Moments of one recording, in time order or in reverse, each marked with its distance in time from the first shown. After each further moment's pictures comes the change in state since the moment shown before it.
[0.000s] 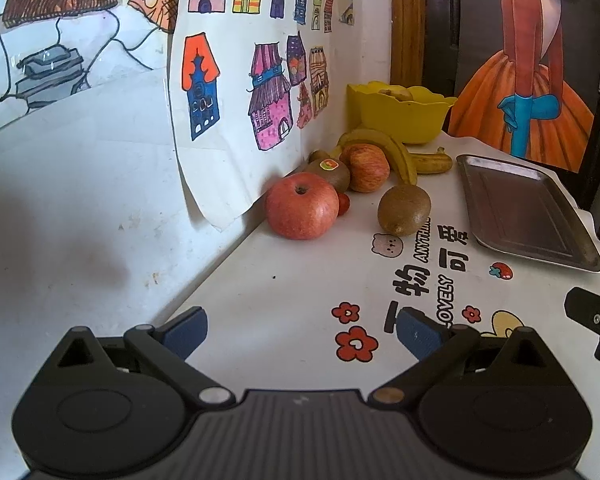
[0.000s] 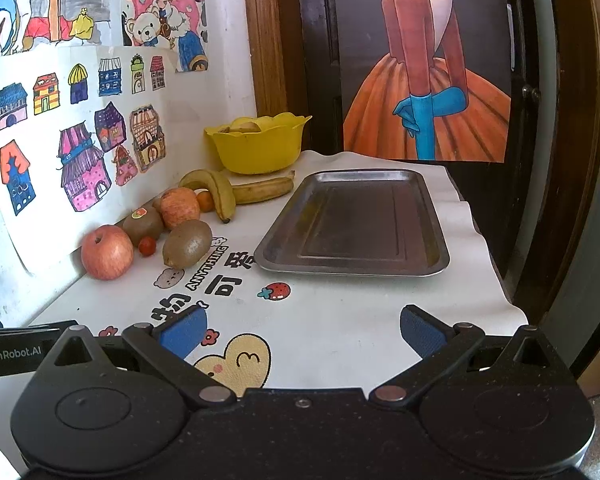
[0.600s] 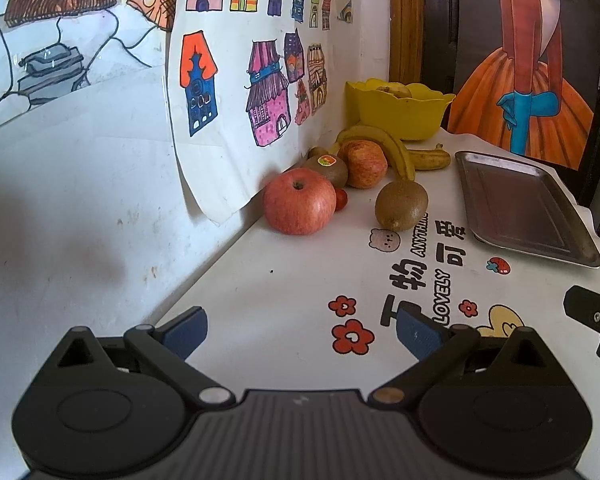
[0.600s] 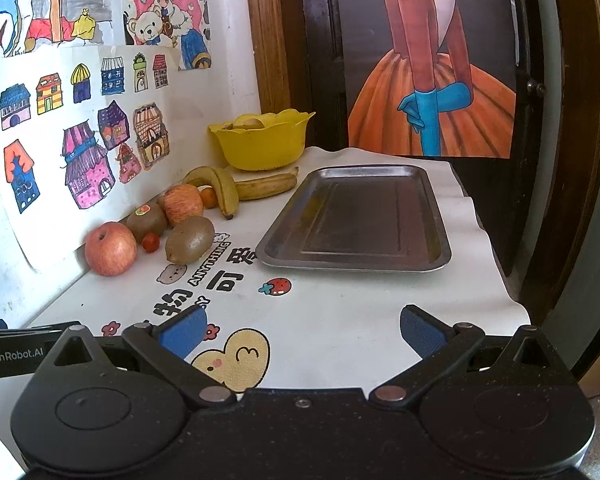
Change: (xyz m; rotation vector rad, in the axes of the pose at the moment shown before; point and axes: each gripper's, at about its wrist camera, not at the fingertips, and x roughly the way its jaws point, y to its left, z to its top) left arm -0.002 -0.004 -0.003 0.004 0.004 0.001; right arm -0.001 -0.006 -0.001 0.003 0.014 0.022
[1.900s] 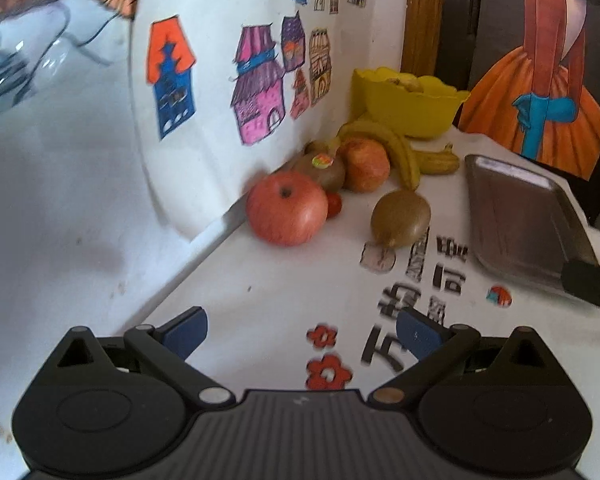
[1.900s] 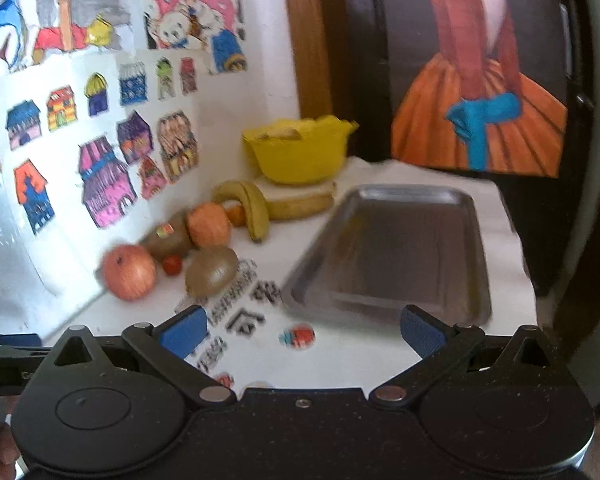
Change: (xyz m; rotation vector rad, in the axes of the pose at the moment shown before) left arm 0.031 -0.012 0.034 -0.063 0.068 -0.002; right arm 0.035 -0.006 0.055 -0.073 0.009 0.149
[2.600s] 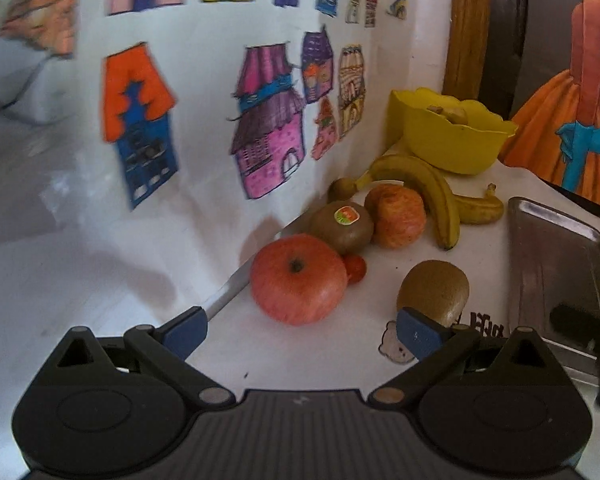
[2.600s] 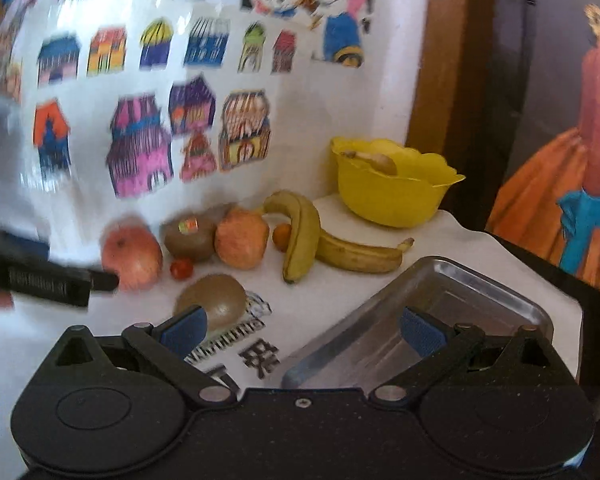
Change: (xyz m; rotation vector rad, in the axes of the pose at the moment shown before) left arm 0.051 -0.008 0.053 -0.066 -0.009 0.095; right arm 0.093 -0.011 0.056 -0.397 0.031 0.228
